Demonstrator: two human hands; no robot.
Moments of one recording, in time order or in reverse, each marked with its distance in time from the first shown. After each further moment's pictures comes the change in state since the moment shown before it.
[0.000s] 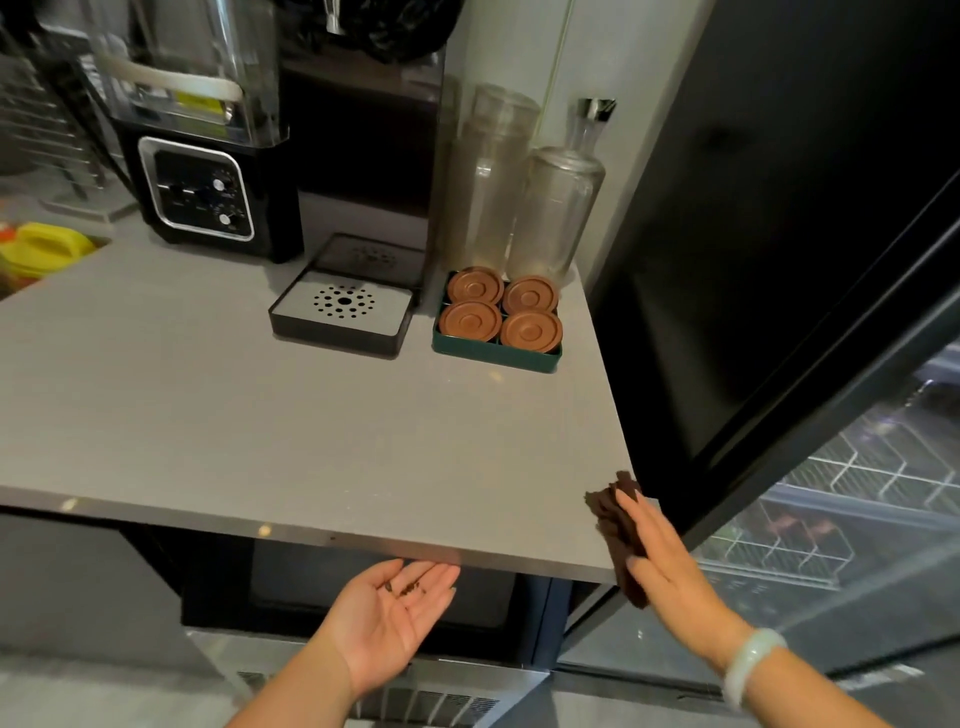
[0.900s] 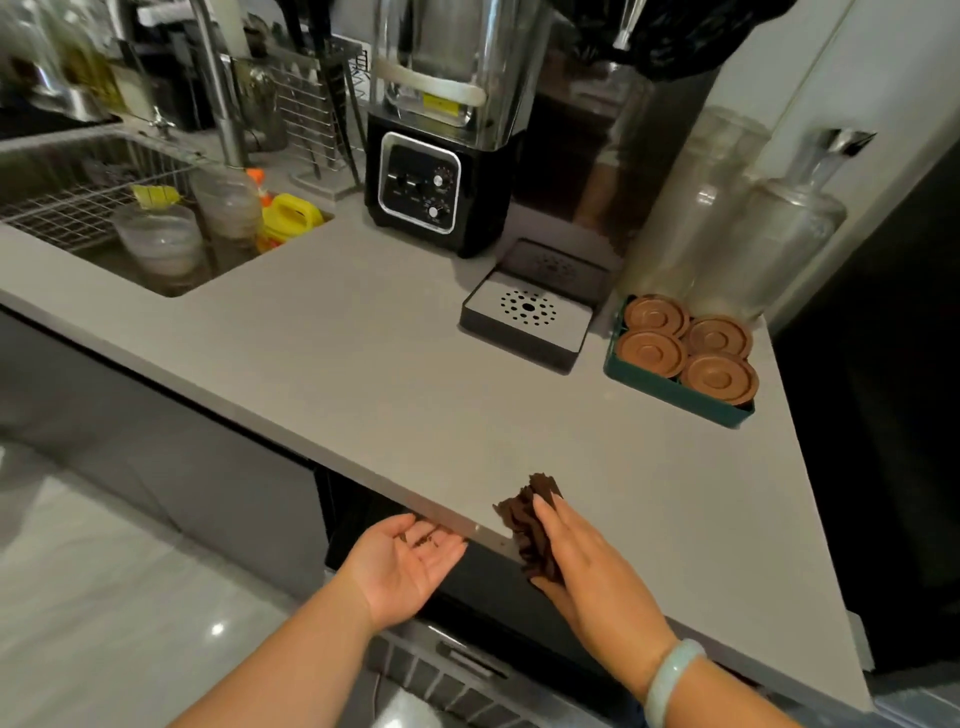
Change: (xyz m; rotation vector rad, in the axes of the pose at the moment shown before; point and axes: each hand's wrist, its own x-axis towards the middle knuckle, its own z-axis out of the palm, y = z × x) left_hand -0.037 0.102 -0.076 -0.234 -0.052 0.225; right_hand 0.071 -0.144 0.147 -0.452 -0.182 -0.534
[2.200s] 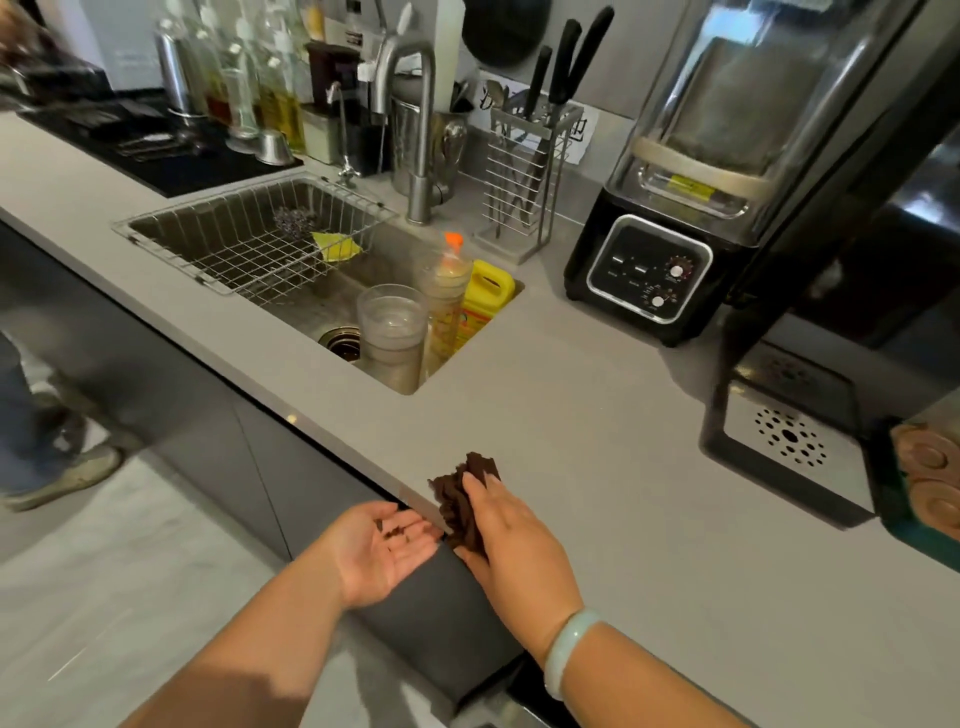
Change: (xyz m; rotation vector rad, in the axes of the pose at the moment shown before) left_hand -0.063 0.333 -0.091 0.181 0.224 0.127; right_hand 0.292 -0.275 0.066 0.114 0.059 -0.167
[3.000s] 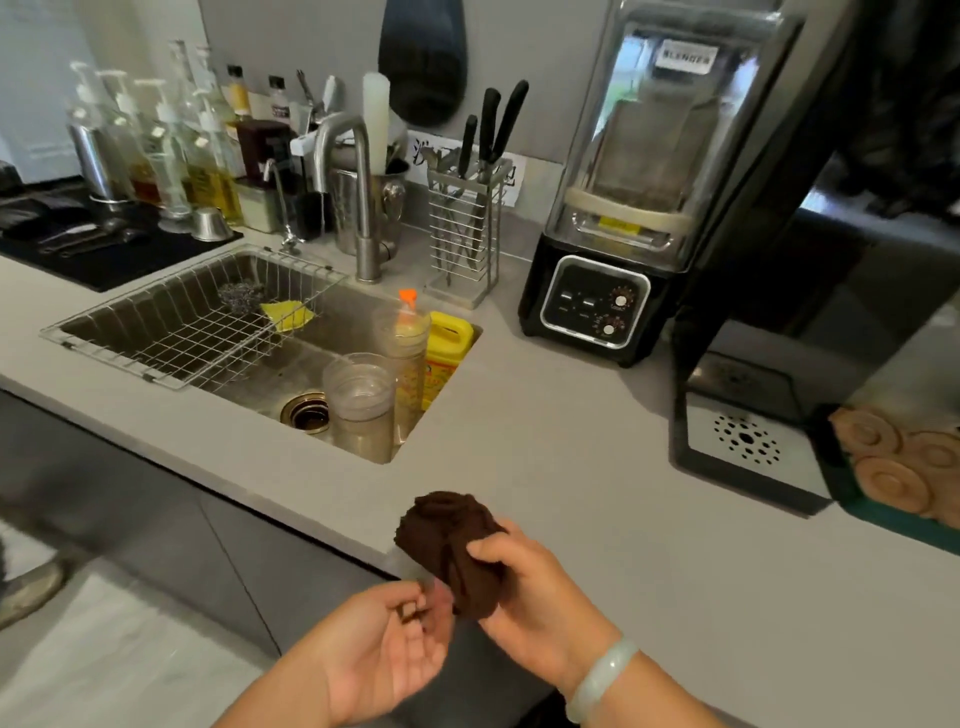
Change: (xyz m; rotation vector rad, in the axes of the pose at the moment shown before) left_hand -0.041 0.010 0.018 0.130 -0.160 -0.197; right_hand 0.019 -0.041 -0.055 1.853 0.039 0.649
